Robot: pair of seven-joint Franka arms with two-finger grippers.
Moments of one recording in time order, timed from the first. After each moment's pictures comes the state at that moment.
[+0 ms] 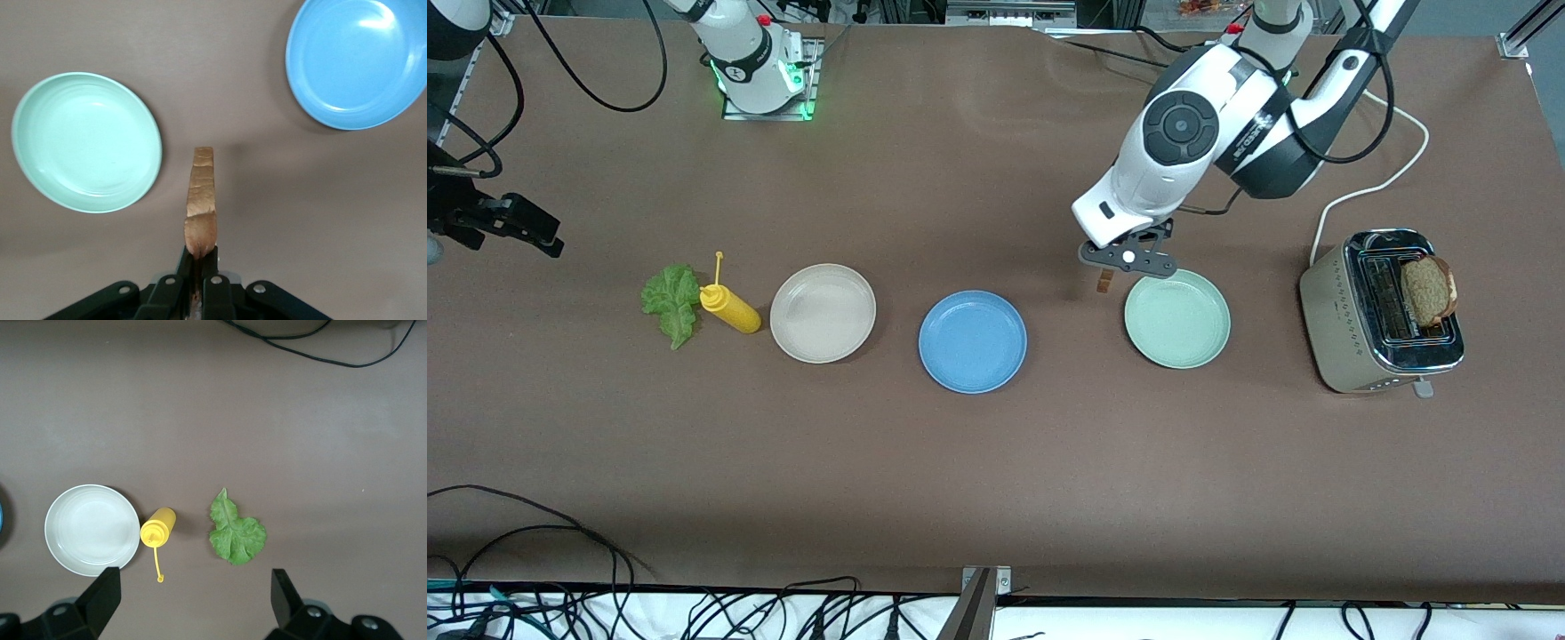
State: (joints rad) left arm 0.15 0.33 -0.82 -1.77 0.13 1.85 -0.52; right arm 0.06 0.02 -0.09 -1.65 -0.05 1.74 0.04
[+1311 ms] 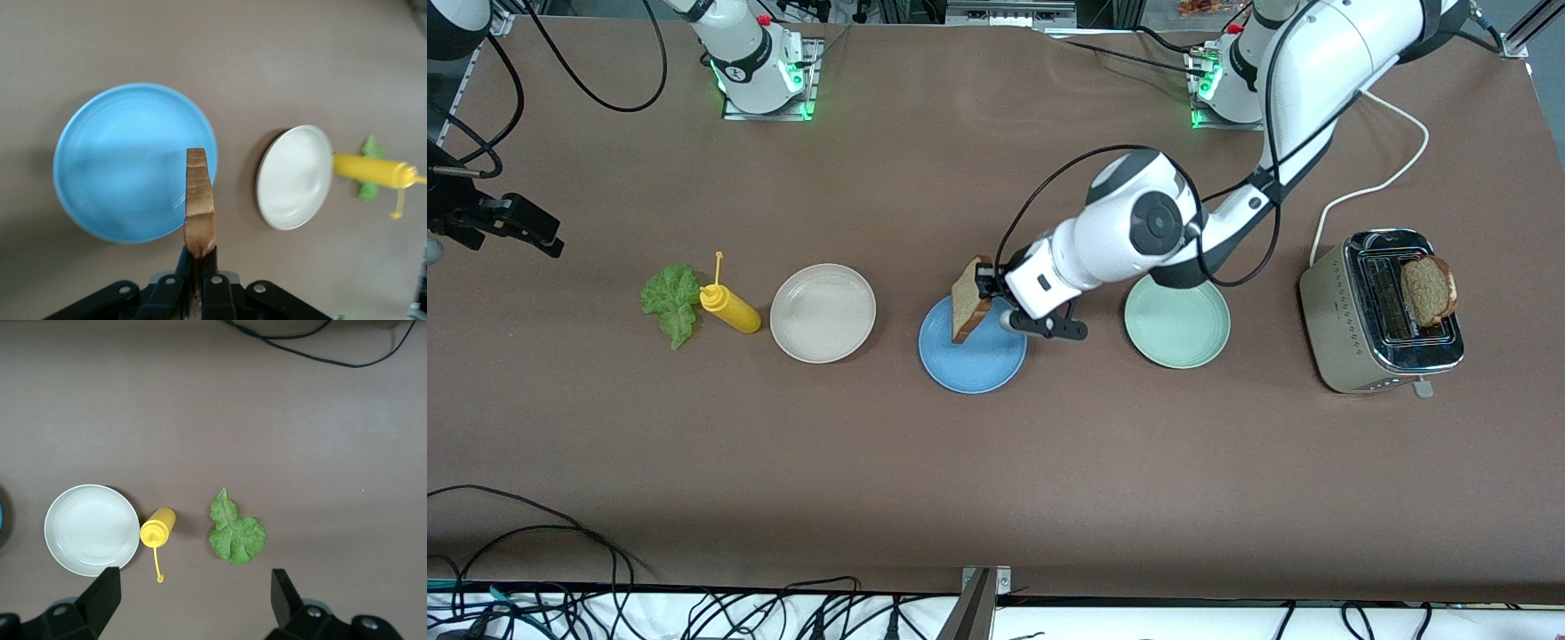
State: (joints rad) left arm 0.06 0.78 -0.90 -1.53 0.05 2.34 -0.63; right arm 0.06 0.02 -0.09 -1.65 -0.06 1.74 0.04
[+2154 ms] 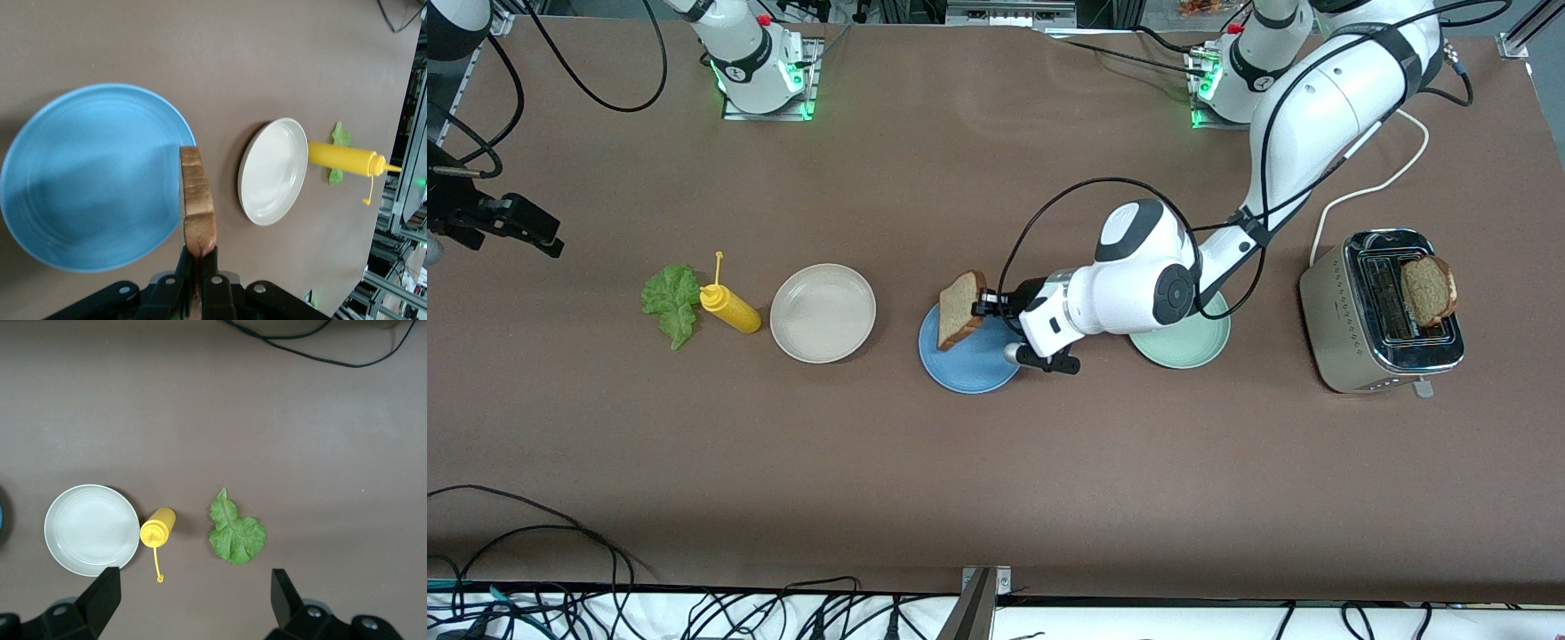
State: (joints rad) left arm 0.07 0.94 -0.90 -1.46 -0.10 2.37 -0.39; right arm 0.06 0.02 -0.09 -1.65 -0.06 1.74 0.04
